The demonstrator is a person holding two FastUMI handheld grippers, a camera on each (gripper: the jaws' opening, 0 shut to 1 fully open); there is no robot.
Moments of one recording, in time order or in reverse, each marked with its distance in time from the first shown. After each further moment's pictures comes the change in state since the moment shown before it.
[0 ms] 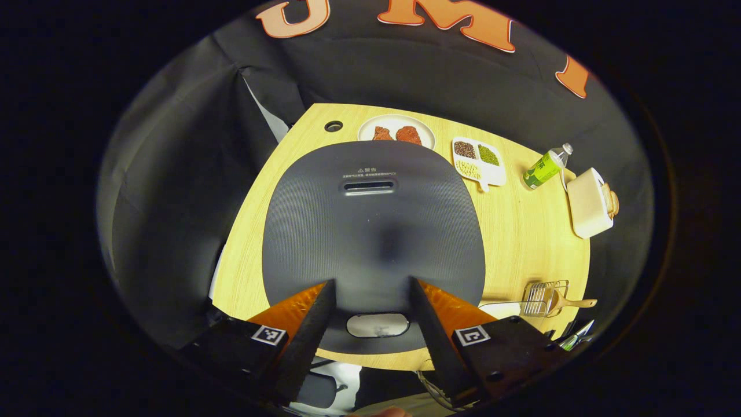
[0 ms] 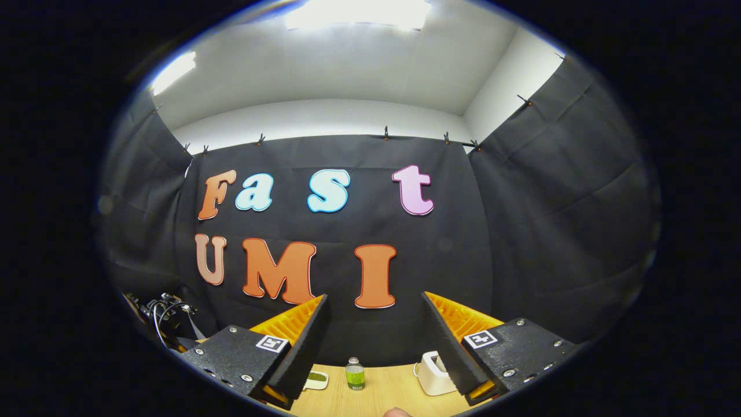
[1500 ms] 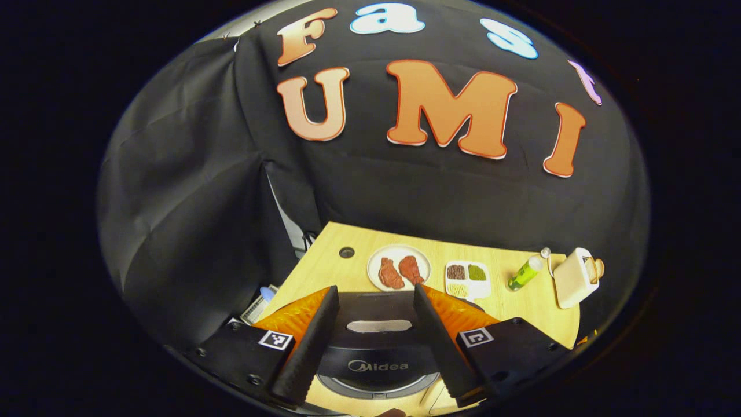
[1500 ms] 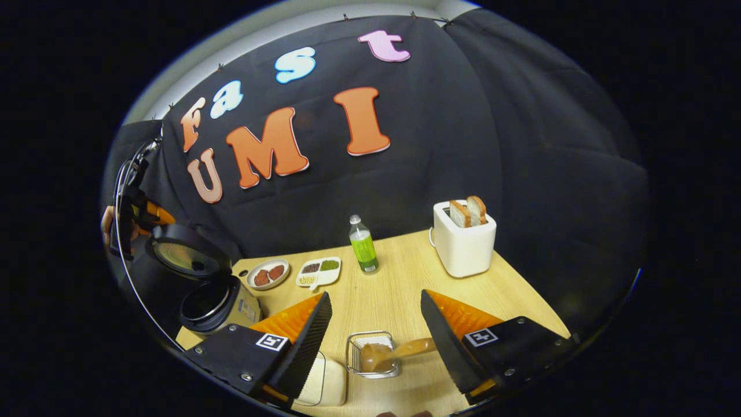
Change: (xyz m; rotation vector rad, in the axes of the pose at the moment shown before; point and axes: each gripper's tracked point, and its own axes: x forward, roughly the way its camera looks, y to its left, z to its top) left arm -0.106 0.007 0.150 -0.021 -0.471 0.019; right arm -0.081 -0.014 -0.235 0.203 0.664 0.074
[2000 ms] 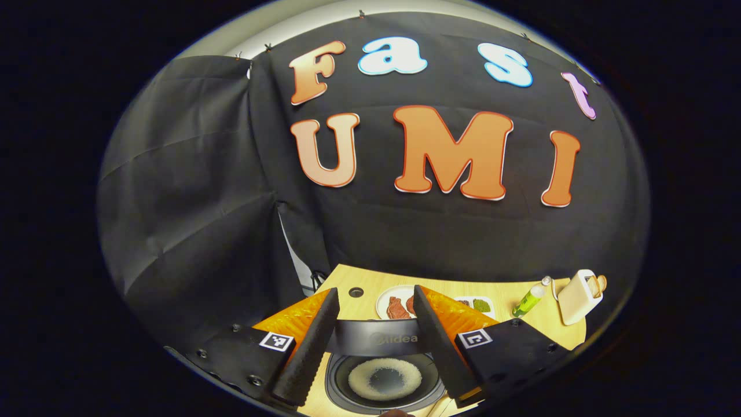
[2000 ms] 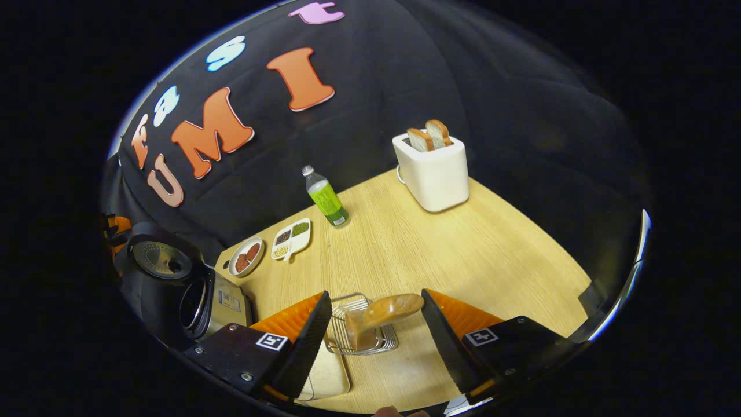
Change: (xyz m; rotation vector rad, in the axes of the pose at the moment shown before) left arm -0.018 0.012 0.063 0.024 -0.256 0.030; right arm 0.014 -0.042 -0.086 0.173 0.268 -0.119
